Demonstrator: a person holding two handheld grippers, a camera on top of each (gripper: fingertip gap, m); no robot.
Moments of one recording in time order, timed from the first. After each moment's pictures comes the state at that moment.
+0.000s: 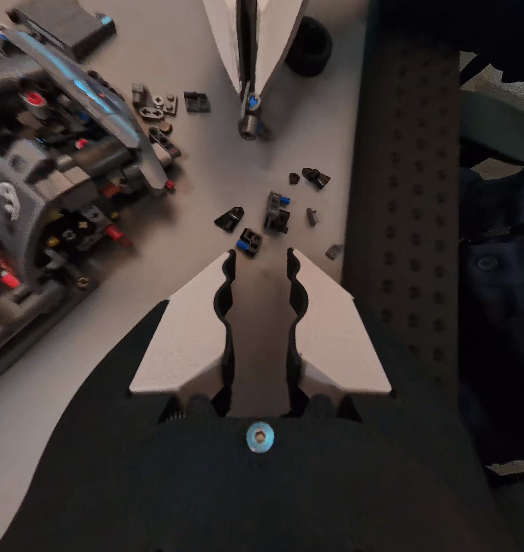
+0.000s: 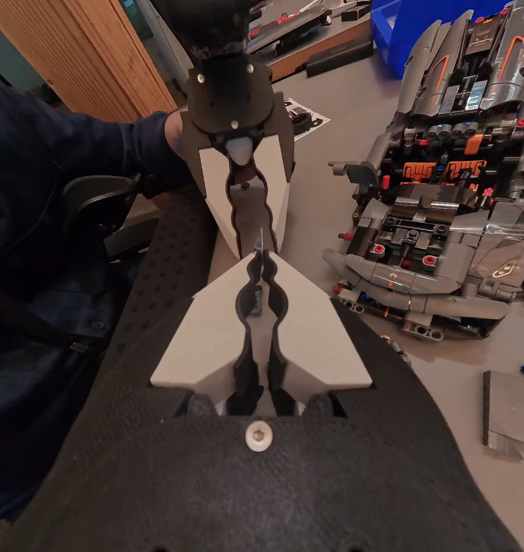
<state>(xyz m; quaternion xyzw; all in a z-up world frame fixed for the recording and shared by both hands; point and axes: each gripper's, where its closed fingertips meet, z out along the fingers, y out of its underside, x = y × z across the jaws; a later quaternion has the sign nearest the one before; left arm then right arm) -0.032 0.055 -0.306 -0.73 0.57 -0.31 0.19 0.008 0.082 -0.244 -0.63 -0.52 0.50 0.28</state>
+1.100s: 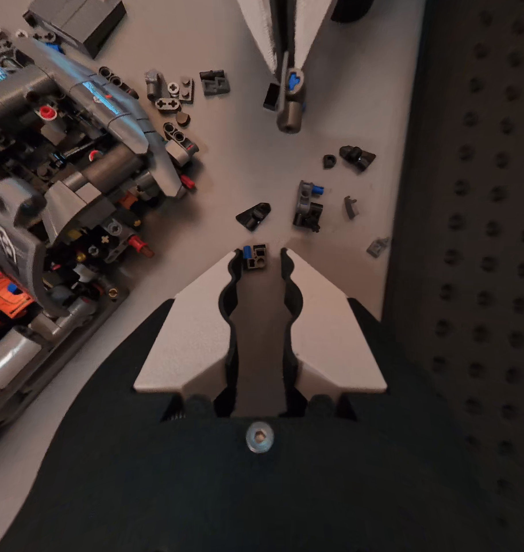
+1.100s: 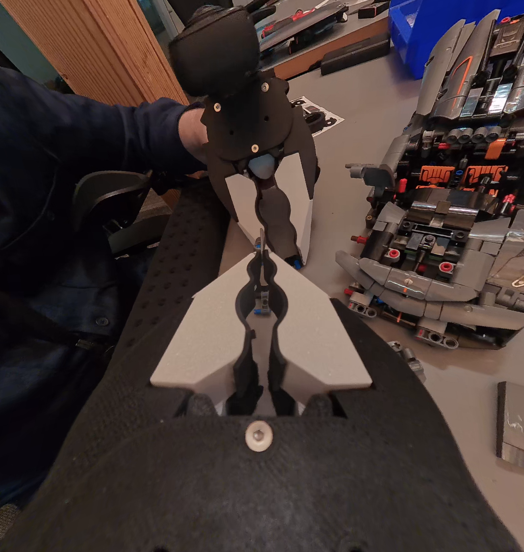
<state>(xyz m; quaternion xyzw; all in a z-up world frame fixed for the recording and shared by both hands) -0.031 0.071 -0.324 -0.73 0.61 -0.21 0.21 0.008 0.073 -0.241 -0.62 -0.53 0.51 0.28</state>
